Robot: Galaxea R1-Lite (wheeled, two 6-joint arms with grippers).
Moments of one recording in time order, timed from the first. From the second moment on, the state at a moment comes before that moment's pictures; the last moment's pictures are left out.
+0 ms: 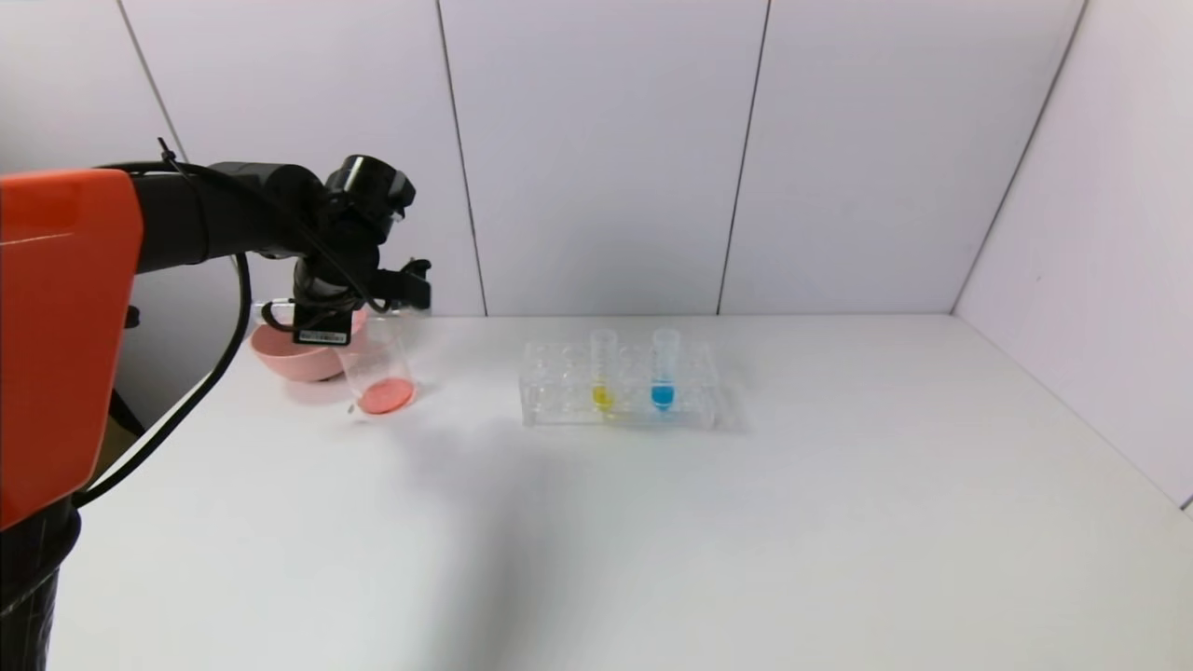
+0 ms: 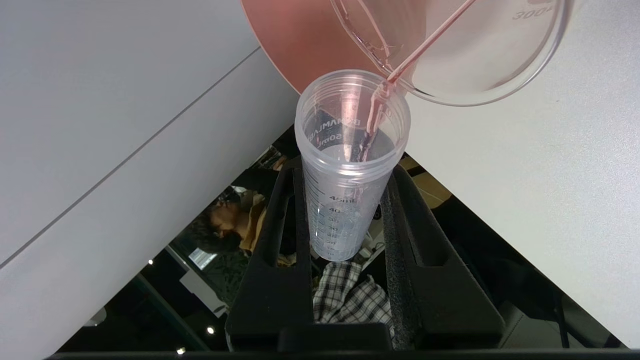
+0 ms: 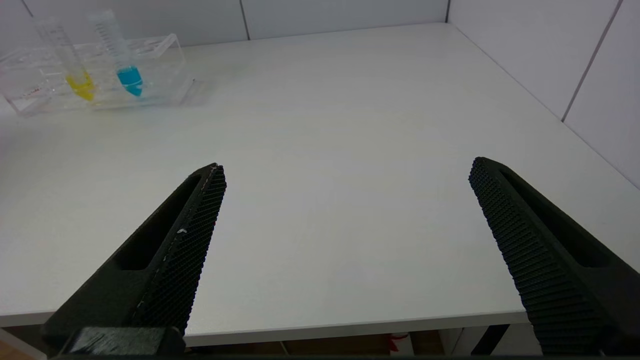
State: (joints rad) left arm -0.21 2.19 -2.02 0.69 0.73 1.27; right arm 0.00 0.00 0.00 0.00 -0.04 0.09
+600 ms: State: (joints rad) left arm -0.14 2.17 -2.02 0.57 0.48 1.09; right arm 0.00 0.00 0.00 0.00 -0.04 0.09
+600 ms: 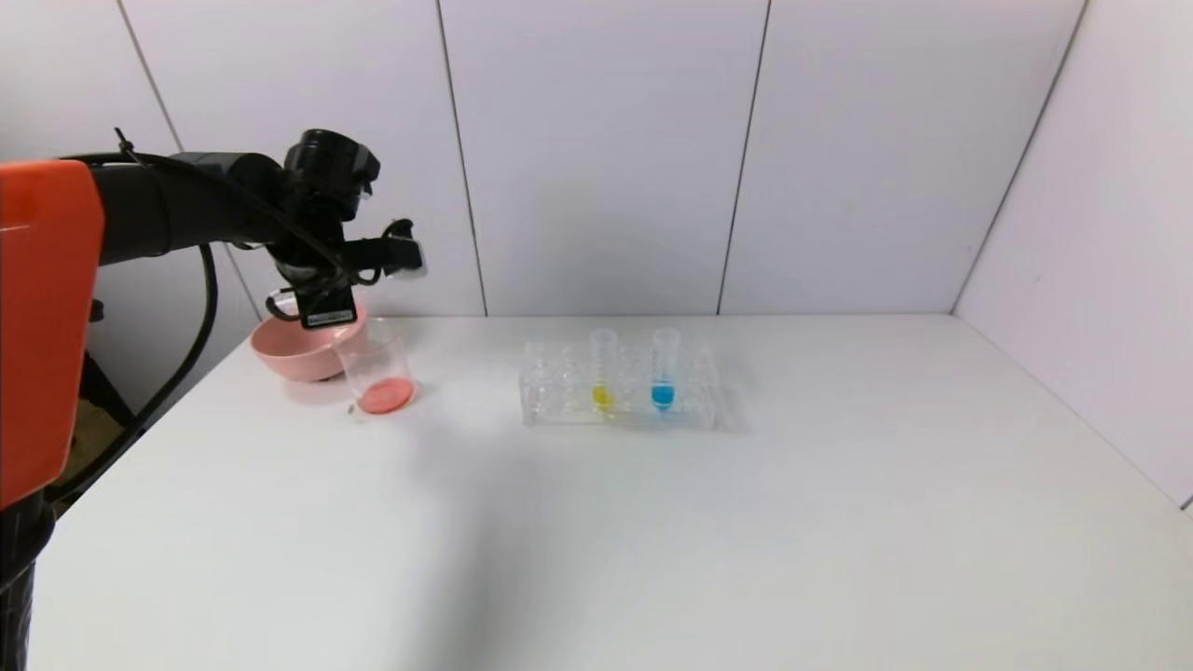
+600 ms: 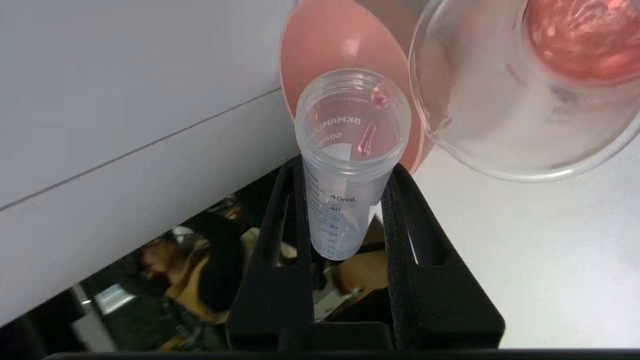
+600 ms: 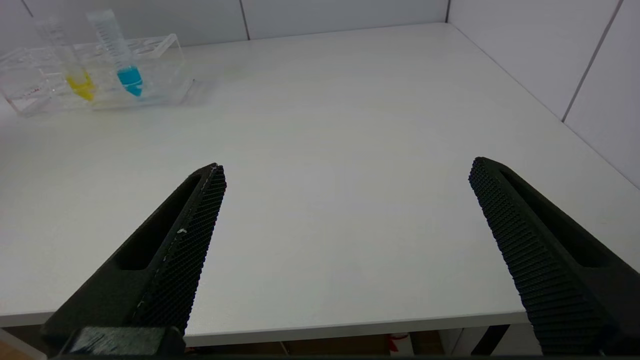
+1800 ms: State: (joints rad) left arm 0.02 1.62 -0.91 -0.43 0.19 0.02; right arm 0.00 0.00 0.00 0.00 -0.04 0.09
